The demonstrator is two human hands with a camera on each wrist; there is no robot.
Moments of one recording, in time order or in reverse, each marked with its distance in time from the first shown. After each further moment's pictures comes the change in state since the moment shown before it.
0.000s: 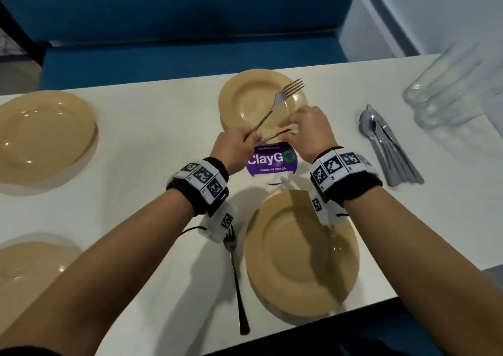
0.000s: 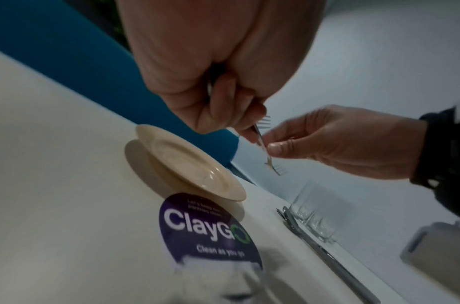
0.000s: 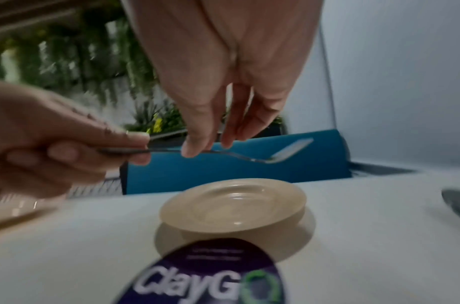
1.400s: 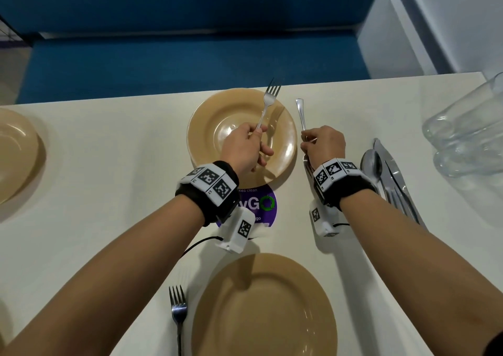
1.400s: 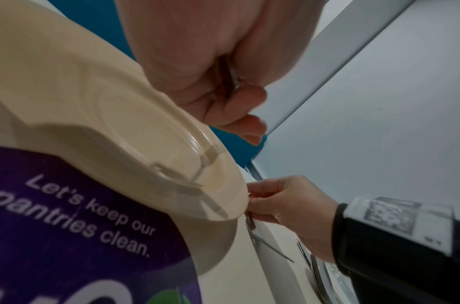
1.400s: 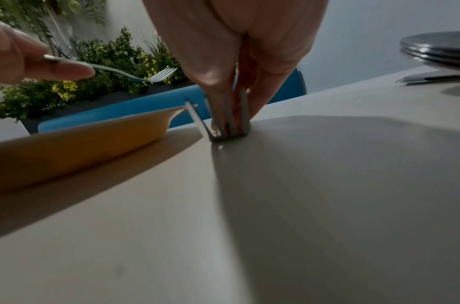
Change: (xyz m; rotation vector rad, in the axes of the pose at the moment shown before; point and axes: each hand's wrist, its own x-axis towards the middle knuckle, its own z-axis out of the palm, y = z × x) left_hand 0.123 0.050 0.057 -0.502 0.077 -0.275; right_hand 0.127 0.128 0.031 0.212 0.029 0.272
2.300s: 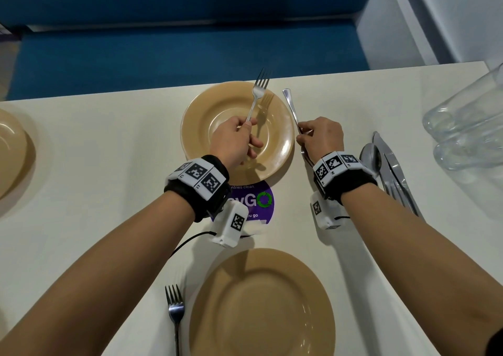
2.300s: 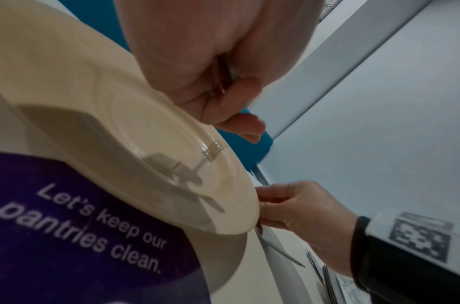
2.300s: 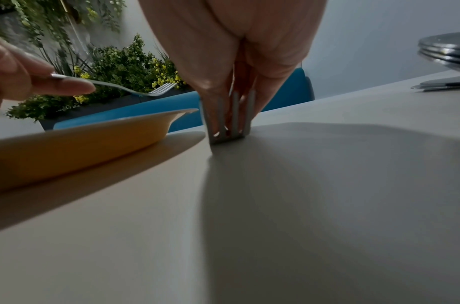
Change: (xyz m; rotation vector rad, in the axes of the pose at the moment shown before) left_hand 0.011 -0.005 -0.007 -0.018 0.040 -0.026; right_hand 0.007 0.002 -0.003 -0.067 -0.036 -0.047
